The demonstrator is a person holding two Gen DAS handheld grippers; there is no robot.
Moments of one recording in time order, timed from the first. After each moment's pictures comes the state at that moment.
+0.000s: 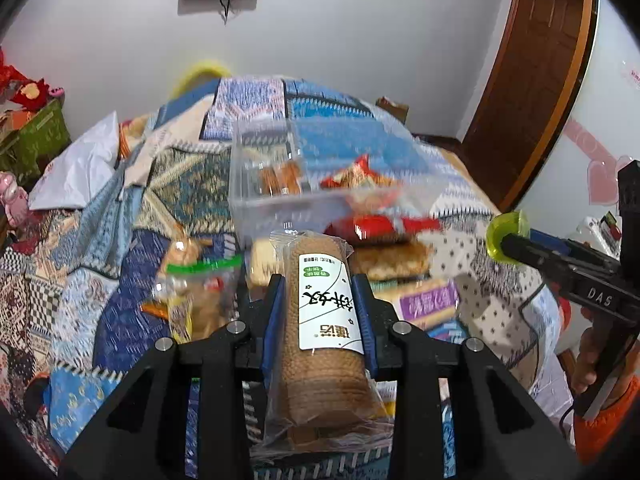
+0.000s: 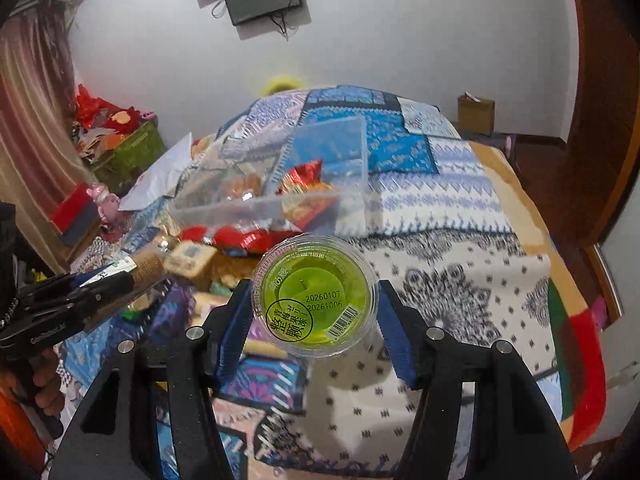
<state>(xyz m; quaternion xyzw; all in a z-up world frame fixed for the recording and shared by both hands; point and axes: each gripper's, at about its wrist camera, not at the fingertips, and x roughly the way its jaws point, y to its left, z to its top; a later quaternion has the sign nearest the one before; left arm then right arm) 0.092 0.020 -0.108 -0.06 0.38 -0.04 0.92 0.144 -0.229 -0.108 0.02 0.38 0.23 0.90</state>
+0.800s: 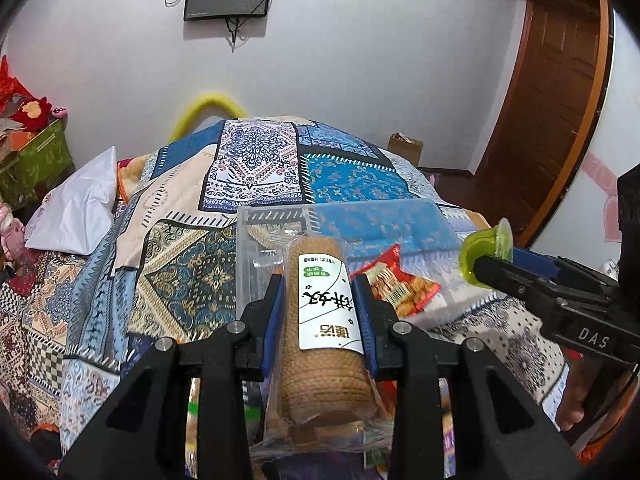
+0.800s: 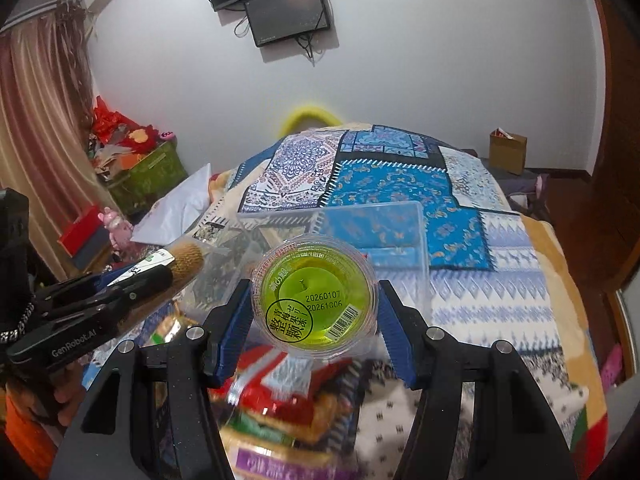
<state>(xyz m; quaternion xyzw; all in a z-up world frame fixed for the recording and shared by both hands) 0.203 0.043 -0.085 -0.06 0.34 -0.02 0.94 0.232 -0.171 -0.084 0.02 0.34 0.27 0.90</state>
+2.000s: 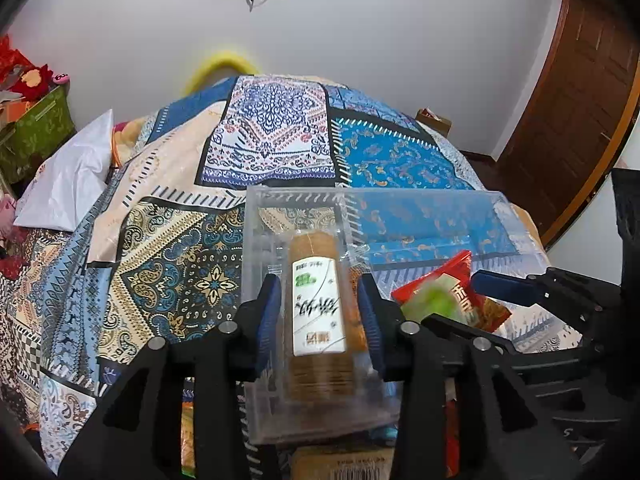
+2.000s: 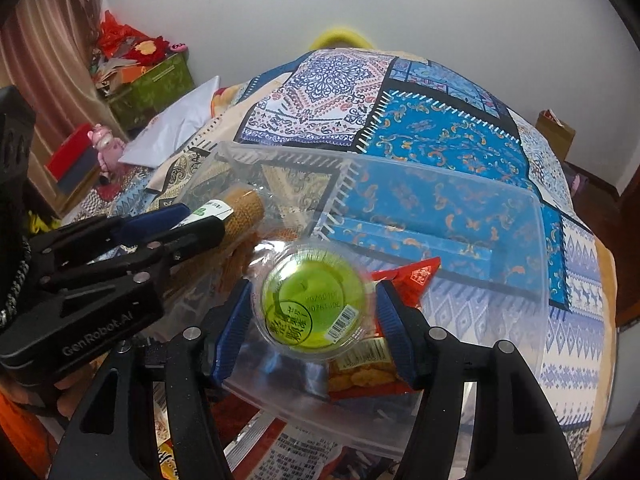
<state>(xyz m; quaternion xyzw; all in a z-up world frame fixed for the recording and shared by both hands) 0.278 0.068 -0.136 -0.09 0.40 0.00 0.91 0.291 -0.095 -0.131 -0.08 0.44 0.31 0.84</state>
